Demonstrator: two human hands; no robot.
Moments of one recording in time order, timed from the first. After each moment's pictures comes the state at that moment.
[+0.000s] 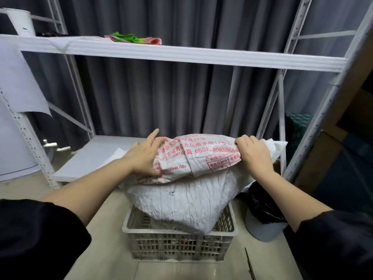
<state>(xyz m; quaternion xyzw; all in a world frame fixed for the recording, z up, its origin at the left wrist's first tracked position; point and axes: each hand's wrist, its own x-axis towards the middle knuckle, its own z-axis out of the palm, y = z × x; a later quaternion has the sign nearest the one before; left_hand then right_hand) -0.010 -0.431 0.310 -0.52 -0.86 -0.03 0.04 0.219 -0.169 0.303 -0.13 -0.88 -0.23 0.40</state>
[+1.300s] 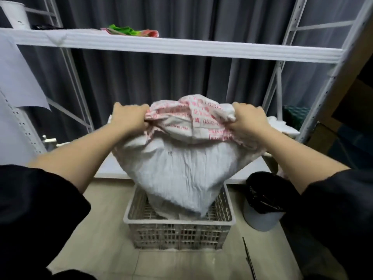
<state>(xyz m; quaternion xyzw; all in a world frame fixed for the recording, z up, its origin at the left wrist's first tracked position) -0.015 -0.430 0.382 -0.40 -0.89 0.00 0.22 0.197 -0.180 0.382 -0.27 -0.93 -0.11 0.23</state>
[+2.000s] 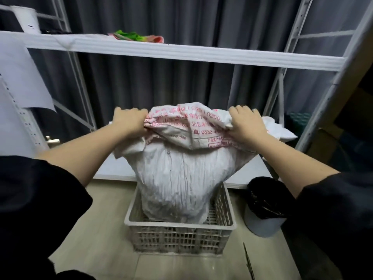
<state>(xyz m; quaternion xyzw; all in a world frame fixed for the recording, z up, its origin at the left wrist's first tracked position) -0.024 -0.437 0.389 -0.37 -0.91 0.03 0.18 0.189 -0.184 0.378 -0.23 -0.92 -0.19 0.27</state>
